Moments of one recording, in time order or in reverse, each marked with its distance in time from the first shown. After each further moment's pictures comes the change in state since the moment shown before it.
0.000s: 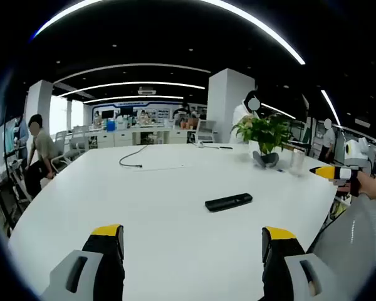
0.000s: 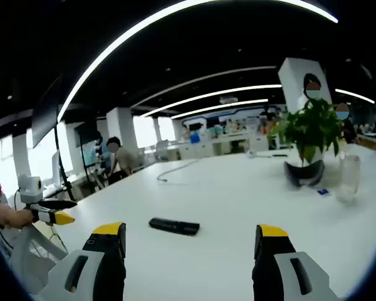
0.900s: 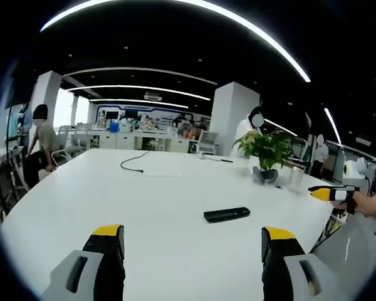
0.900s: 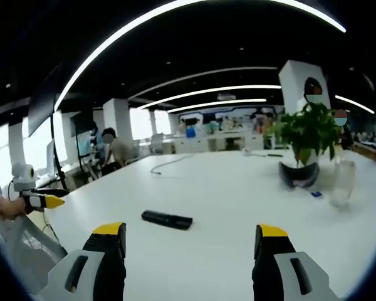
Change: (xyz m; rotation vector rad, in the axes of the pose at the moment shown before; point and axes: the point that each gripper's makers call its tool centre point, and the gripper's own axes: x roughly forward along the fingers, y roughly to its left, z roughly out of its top) left arm -0.006 0.009 0.009 -0.093 -0.069 -0.007; right arm -0.001 -0.001 -0.008 -0.052 0.046 -0.035
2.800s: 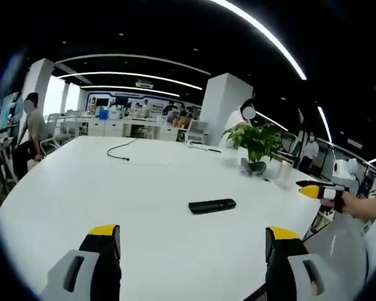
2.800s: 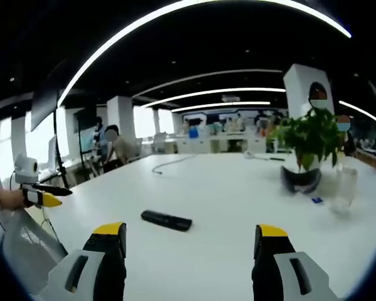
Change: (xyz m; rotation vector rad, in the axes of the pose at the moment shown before) left arm 0.009 -0.024 -0.010 -0.034 0.107 -0.118; right arm 0.003 -0.001 0.003 -0.043 0.001 0.012
